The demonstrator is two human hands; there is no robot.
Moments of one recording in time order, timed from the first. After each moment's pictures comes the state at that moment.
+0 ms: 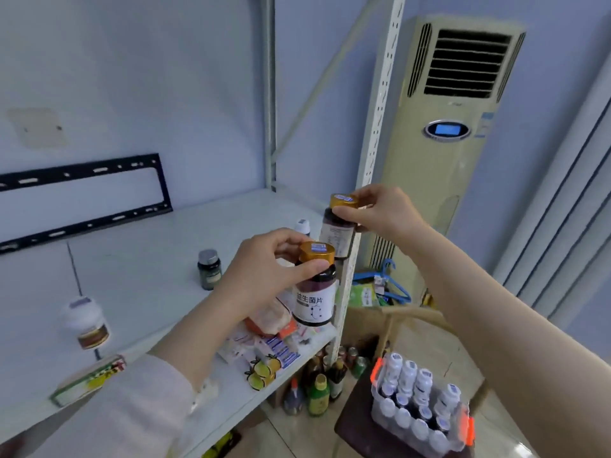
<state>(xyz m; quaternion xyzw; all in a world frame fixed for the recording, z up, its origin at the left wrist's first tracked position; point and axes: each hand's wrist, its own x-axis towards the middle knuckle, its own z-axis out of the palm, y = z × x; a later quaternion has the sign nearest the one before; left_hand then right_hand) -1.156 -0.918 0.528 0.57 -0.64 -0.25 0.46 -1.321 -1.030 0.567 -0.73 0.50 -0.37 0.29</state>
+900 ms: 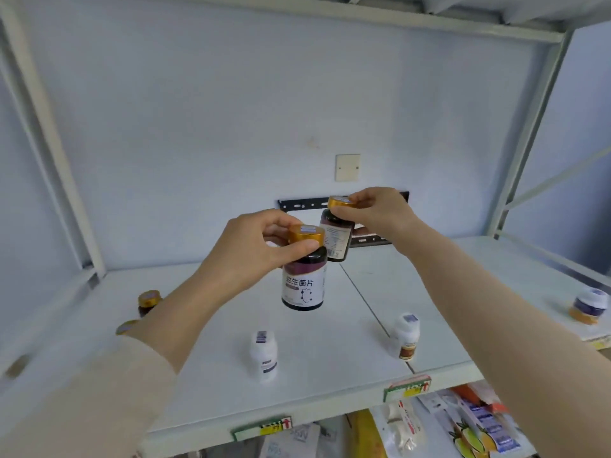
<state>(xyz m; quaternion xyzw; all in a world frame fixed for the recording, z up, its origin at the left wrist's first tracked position) -0.760 -0.652 0.591 0.71 -0.48 -0.05 0.51 -0.851 -0.838 0.608 -0.79 0.27 -0.31 0.45</state>
